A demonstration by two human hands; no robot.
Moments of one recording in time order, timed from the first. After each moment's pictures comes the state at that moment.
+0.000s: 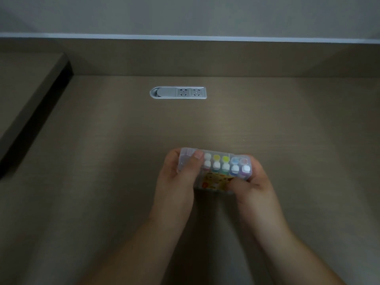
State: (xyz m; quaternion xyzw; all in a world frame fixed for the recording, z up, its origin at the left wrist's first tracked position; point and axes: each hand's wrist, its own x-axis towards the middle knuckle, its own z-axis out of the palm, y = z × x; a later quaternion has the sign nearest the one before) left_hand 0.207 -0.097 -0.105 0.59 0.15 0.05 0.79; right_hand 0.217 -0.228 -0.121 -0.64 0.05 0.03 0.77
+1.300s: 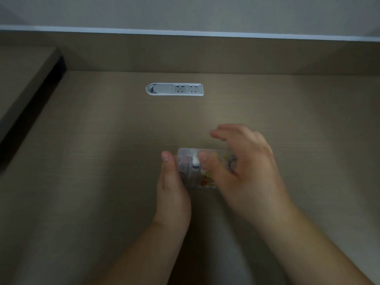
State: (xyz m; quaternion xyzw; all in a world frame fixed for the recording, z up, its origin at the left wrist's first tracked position) left_hand 0.207 -0.103 -0.132 0.51 0.22 0.03 0.83; right_hand 0.229 -0.222 -0.067 -0.92 -0.12 -0.11 0.34
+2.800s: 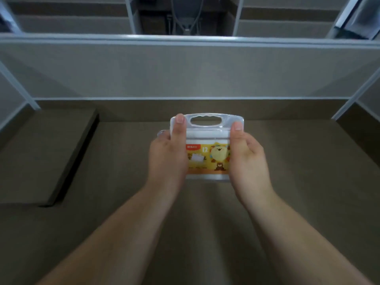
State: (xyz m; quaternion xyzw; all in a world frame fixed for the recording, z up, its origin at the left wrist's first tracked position) left_hand 0.217 -0.079 0.097 0.72 0.17 0.12 0.66; right_hand 0.225 -0.213 0.082 -0.74 0.05 -0.07 0.67
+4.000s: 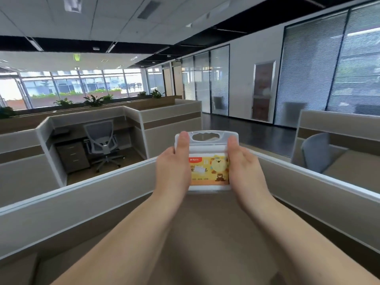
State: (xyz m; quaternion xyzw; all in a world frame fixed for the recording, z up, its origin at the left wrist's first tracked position) left_hand 0.035 -0.222 0.411 0.76 -0.17 0.09 0.62; right_hand -0.034 -0.348 0.390 -0.72 0.10 -0.38 0.57
